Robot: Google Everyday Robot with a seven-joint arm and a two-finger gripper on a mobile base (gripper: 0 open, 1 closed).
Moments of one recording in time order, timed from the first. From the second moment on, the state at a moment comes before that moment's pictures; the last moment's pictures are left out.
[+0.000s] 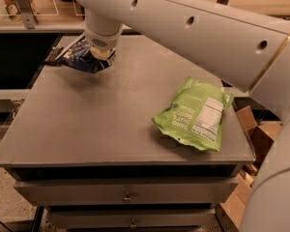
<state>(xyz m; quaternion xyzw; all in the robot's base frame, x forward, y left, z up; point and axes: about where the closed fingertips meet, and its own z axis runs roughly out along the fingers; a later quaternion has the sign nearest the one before) 0.666 0.110 0.911 -0.63 0.72 -0.08 0.28</state>
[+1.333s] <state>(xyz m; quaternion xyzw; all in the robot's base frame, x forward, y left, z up) 0.728 0.103 0.871 -0.60 0.73 -0.07 0.34</state>
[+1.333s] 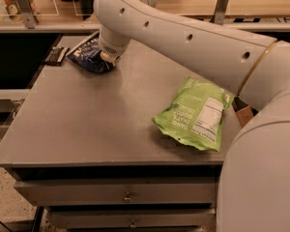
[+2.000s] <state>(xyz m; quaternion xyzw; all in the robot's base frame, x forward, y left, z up) 0.723 0.122 0.872 -0.60 0.72 -0.05 0.35</state>
